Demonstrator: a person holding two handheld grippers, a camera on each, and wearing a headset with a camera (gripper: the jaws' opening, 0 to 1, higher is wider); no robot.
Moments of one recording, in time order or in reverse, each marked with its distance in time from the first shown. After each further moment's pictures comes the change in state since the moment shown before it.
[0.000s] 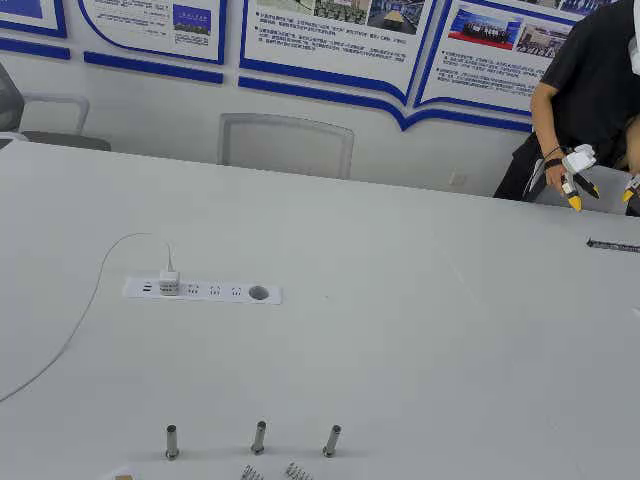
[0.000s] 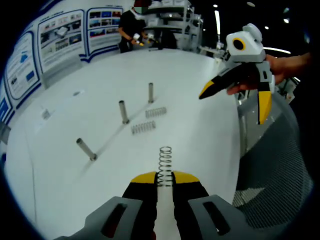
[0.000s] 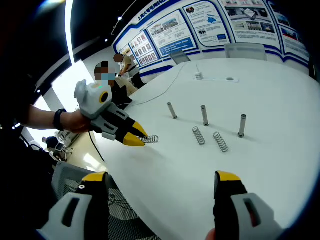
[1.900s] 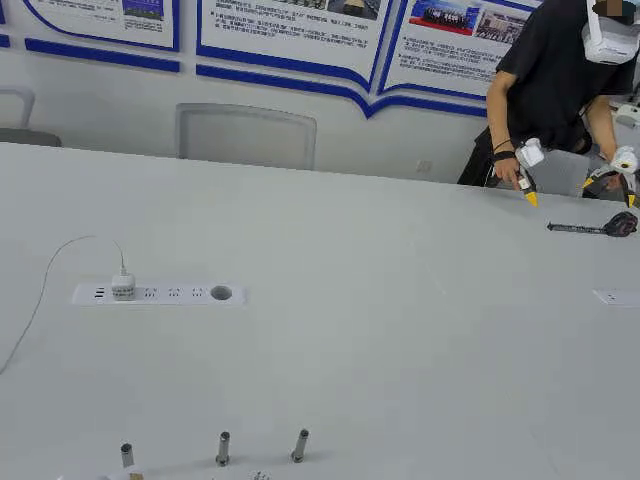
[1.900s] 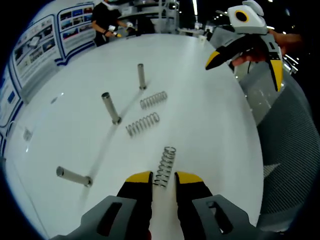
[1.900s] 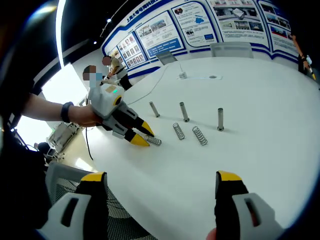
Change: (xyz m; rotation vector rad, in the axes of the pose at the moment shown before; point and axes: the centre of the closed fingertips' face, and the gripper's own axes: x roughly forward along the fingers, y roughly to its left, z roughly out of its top) left arm 0.058 0.026 -0.005 0.191 0.133 -0.084; right arm -0.020 -0.029 -0.011 0.042 -0.007 -0.099
